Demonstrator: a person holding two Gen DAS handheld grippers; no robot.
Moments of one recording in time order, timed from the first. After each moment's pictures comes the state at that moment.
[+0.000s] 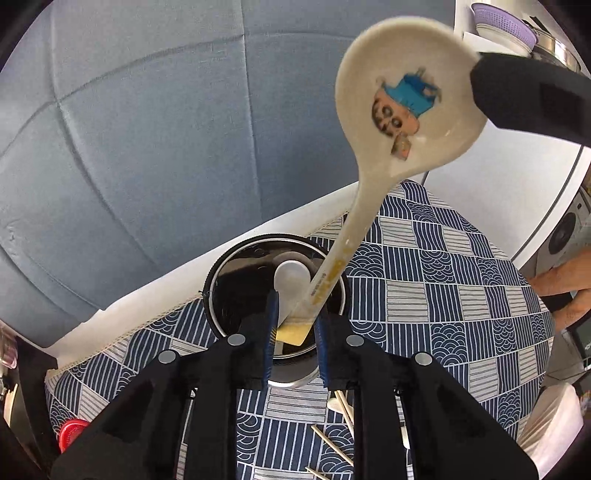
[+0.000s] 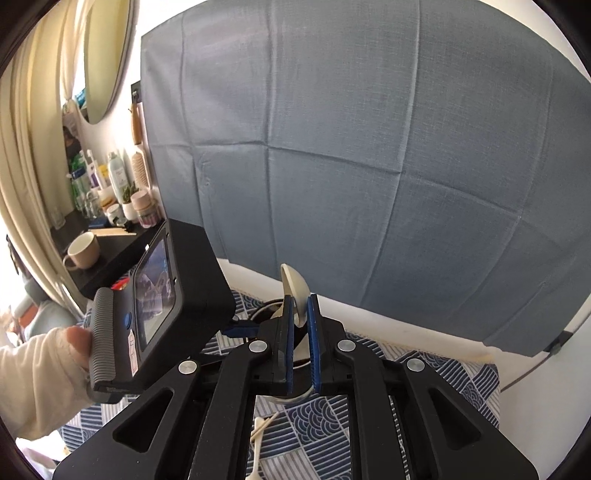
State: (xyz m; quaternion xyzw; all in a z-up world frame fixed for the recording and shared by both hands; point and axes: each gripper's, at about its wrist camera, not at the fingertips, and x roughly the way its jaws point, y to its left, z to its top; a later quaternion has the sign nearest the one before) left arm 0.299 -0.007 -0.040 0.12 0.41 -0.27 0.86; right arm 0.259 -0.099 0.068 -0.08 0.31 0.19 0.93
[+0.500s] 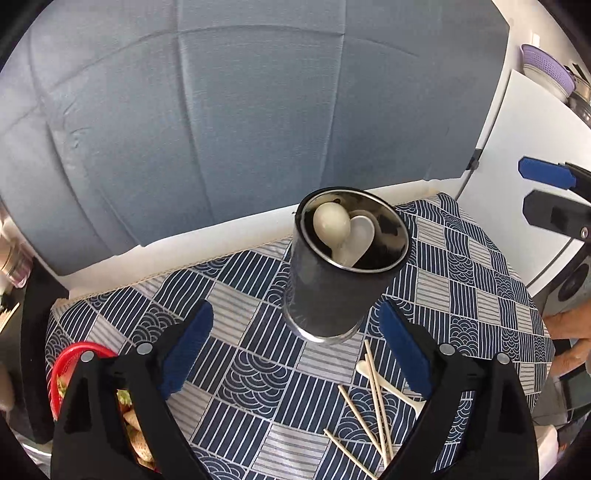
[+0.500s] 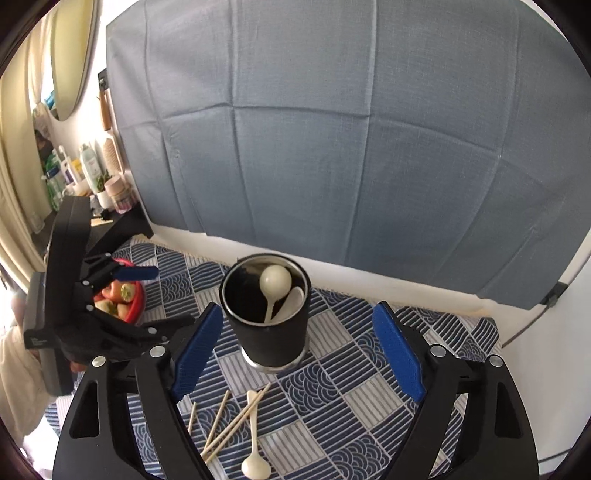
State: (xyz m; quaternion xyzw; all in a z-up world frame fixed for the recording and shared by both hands) left arm 0.262 0.074 -0.051 0.04 0.42 -0.19 0.89; right arm 0.247 -0.113 0.024 -0.05 0.36 0.15 0.92
